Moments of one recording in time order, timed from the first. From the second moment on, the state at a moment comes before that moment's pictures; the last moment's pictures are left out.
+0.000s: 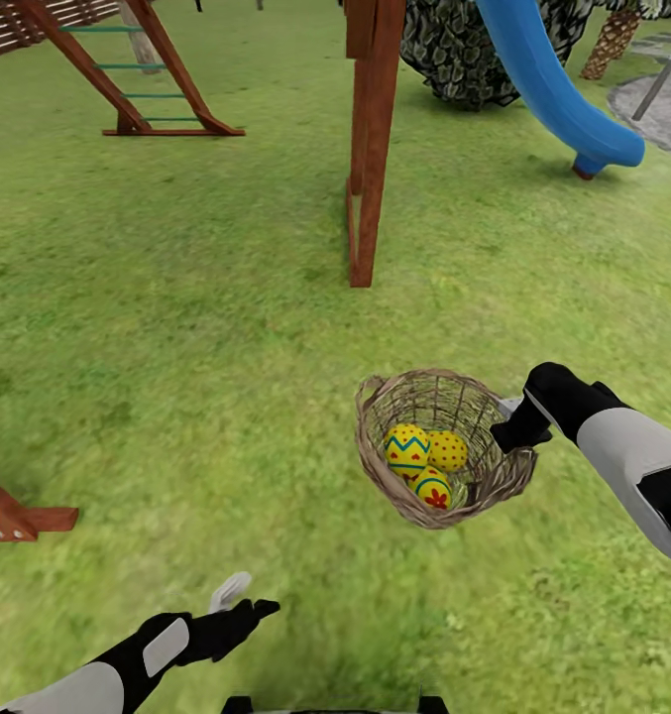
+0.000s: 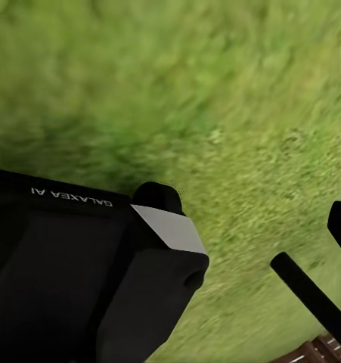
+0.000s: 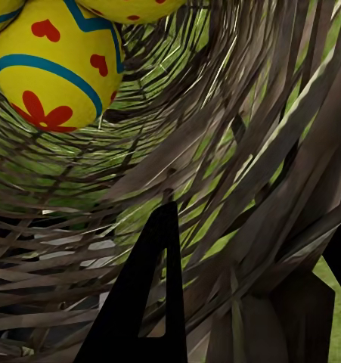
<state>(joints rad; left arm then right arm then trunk) -0.63 0.11 -0.64 -0.22 1.19 0.40 -0.39 -1.37 -0.28 0.50 -0.23 0.09 1.03 0.59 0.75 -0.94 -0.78</state>
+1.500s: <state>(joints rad) -0.63 0.11 -0.64 -0.22 1.19 0.40 -0.39 -1.37 -0.27 0.50 -0.20 0.08 1.03 0.58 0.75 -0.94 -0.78</state>
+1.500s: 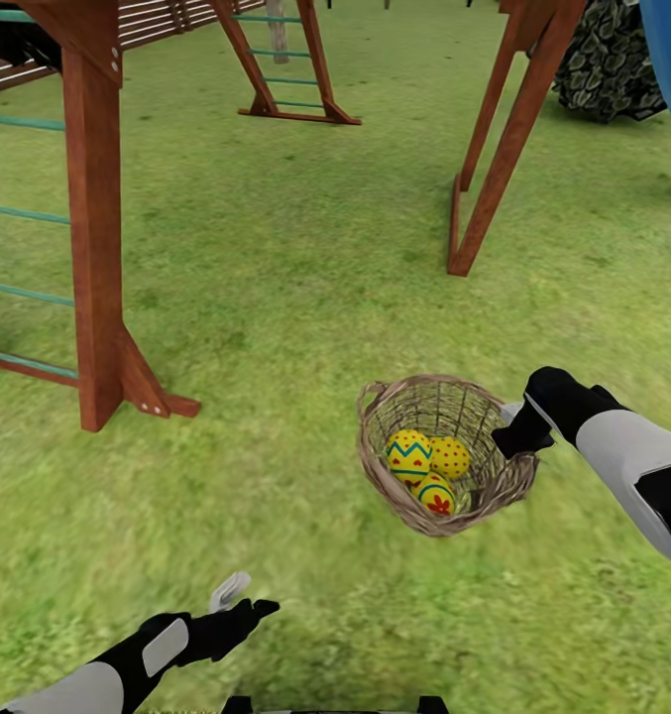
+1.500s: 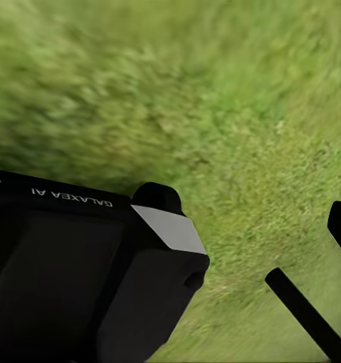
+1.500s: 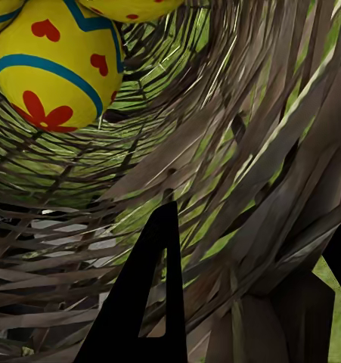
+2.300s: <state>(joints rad) -0.62 0.11 -0.64 -0.22 1.19 0.37 -0.39 -1.37 -0.27 0.51 -0.20 0.09 1.03 0.58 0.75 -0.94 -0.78</state>
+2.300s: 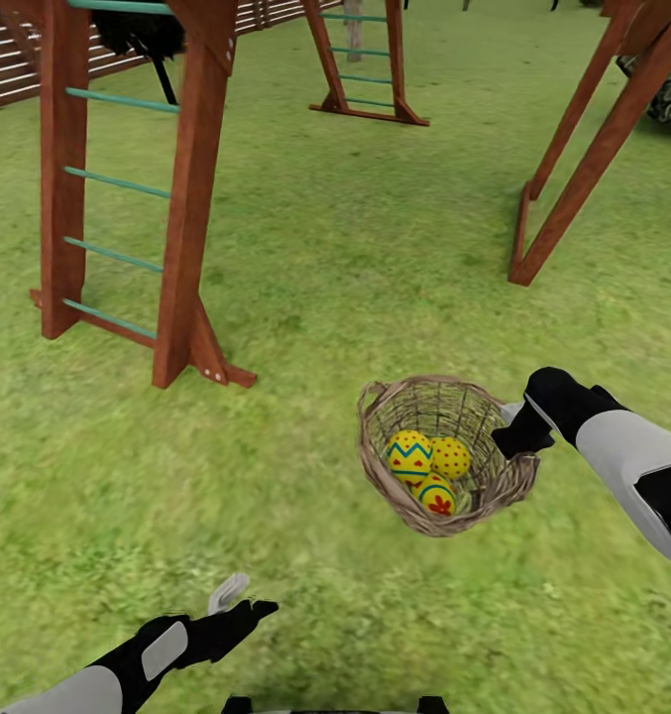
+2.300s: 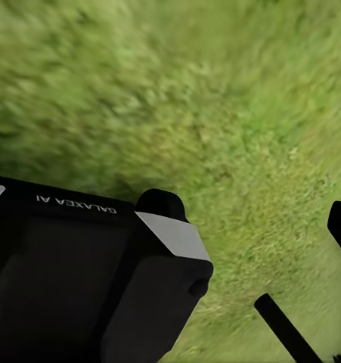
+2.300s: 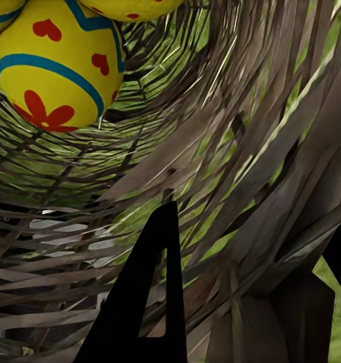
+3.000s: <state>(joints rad) -0.62 0.11 -0.64 -0.22 1.19 0.37 -0.39 -1.37 -0.26 0.51 -0.17 0.09 1.03 0.58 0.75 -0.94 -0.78</state>
